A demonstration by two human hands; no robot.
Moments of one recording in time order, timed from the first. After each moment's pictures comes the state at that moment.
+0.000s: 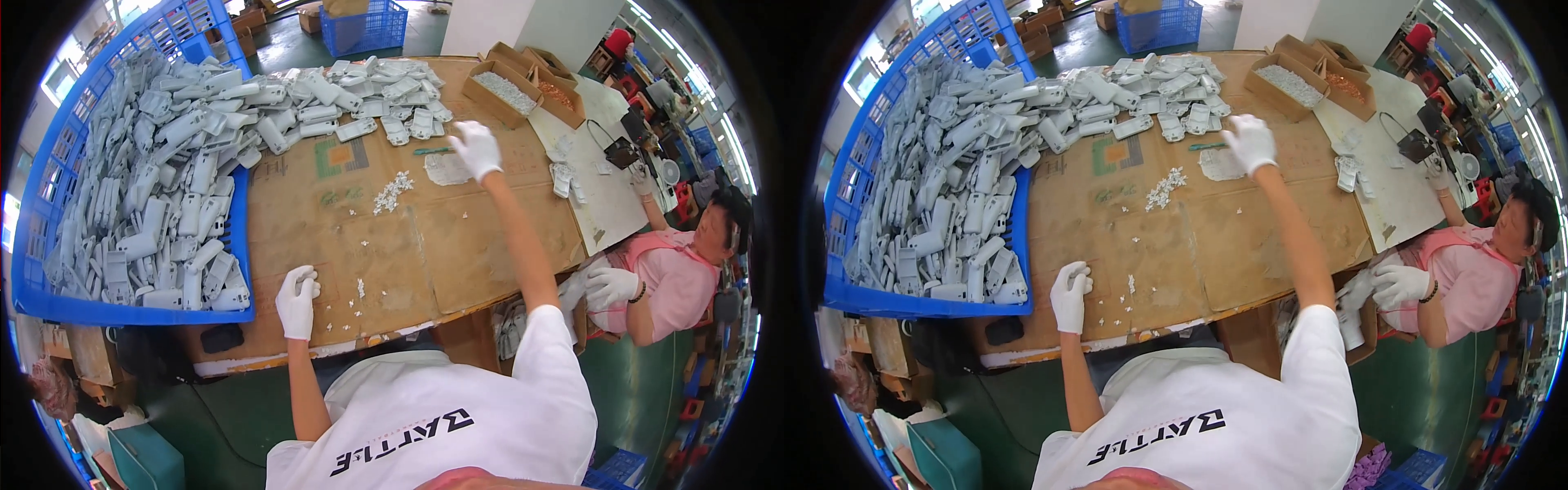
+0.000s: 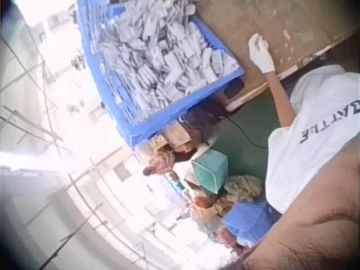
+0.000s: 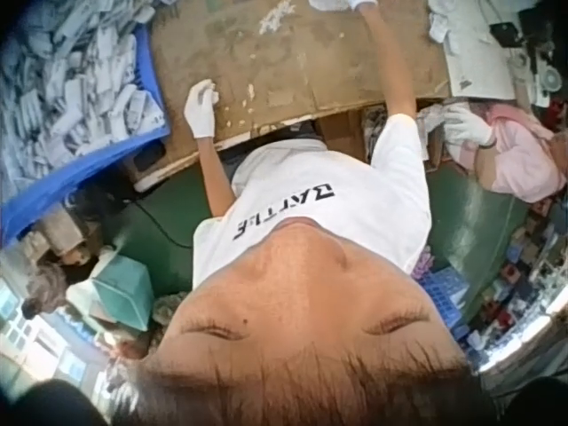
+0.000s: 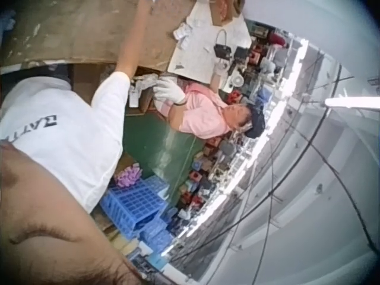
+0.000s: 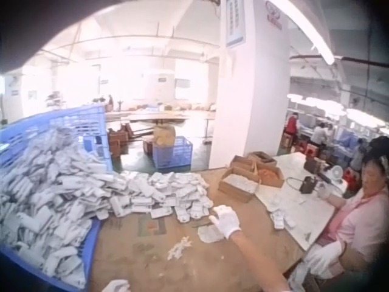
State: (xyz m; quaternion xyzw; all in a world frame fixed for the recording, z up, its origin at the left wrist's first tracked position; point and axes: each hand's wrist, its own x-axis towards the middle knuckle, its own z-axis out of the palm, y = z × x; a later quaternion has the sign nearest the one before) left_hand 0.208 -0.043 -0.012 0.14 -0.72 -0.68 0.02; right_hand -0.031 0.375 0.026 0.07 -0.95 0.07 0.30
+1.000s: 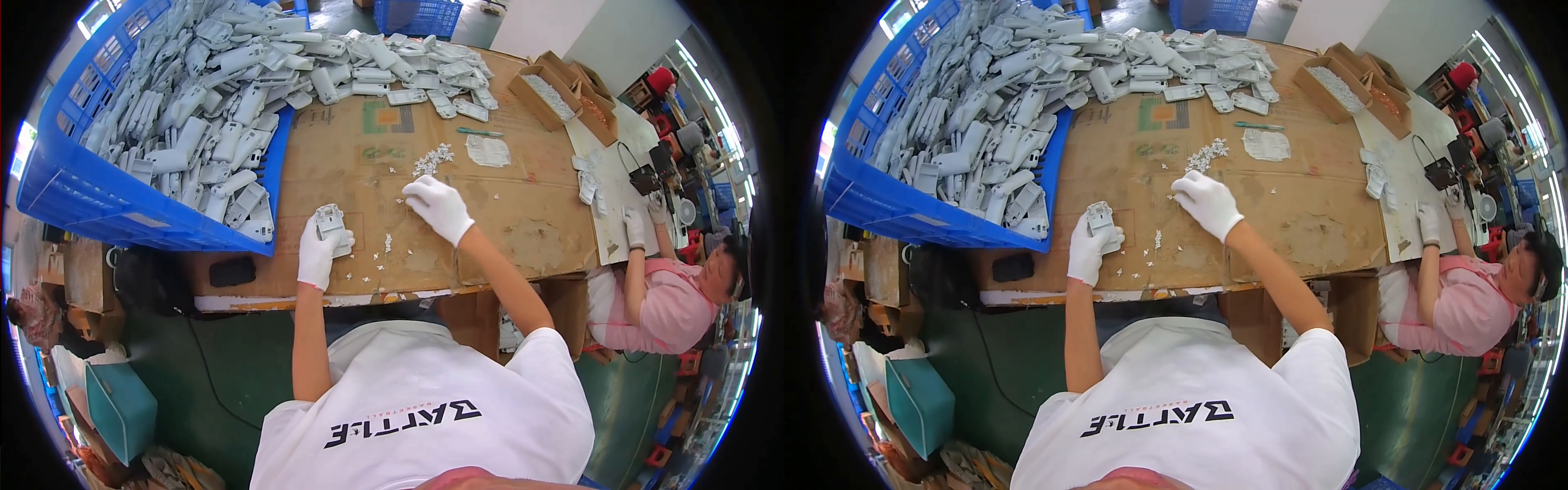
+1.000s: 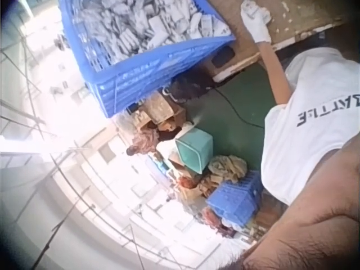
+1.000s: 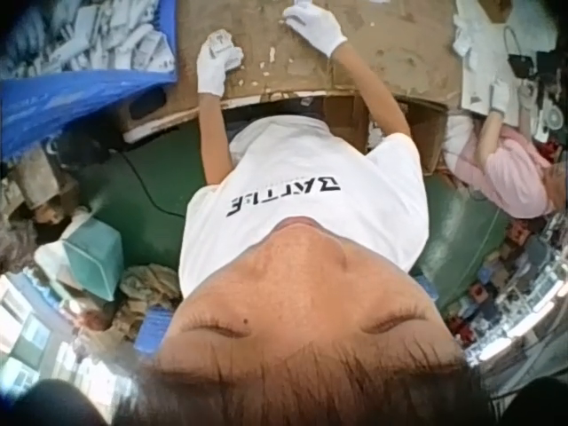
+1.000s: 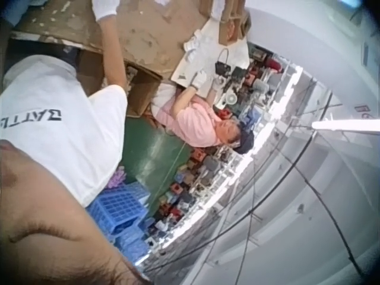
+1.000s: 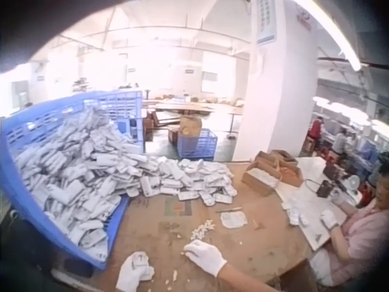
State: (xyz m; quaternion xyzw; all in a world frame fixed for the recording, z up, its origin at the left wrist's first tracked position) left_hand 0.214 -0.044 -0.003 0.14 -0.60 -0.79 -0.02; right_hand 0.127 0.218 0.019 0.30 -0.89 0.33 0.11
